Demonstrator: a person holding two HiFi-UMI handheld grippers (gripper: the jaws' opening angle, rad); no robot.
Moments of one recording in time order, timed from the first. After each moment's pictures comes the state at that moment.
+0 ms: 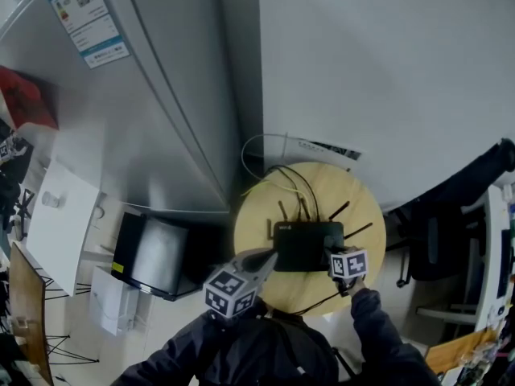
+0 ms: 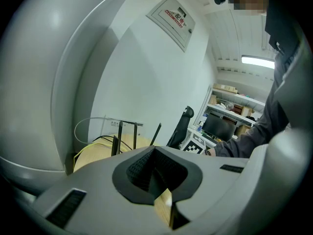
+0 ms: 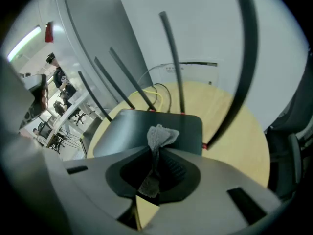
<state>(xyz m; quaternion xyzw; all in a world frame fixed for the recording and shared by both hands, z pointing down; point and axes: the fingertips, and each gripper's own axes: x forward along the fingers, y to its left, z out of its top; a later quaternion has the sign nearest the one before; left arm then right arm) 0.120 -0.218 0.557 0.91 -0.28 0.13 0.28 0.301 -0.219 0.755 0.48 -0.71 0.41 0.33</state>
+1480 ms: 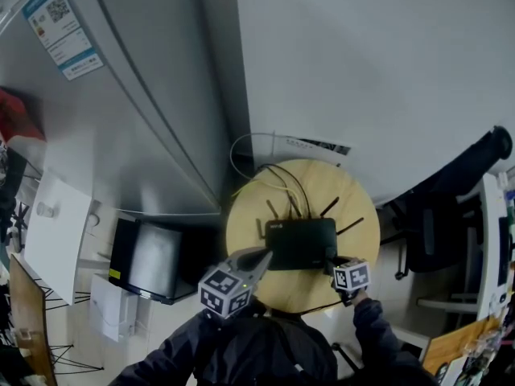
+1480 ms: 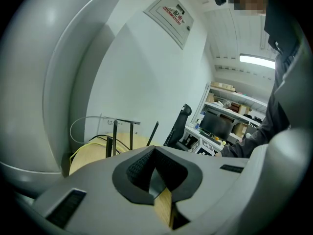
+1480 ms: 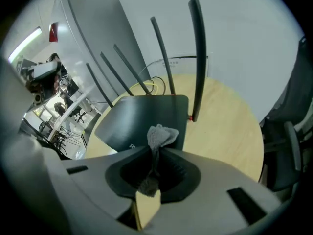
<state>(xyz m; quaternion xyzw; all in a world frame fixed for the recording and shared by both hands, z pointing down) 0.132 -0.218 0.559 0.92 -0.26 0.14 0.27 0.329 -0.163 0.769 0.47 -0.70 0.42 0.33</state>
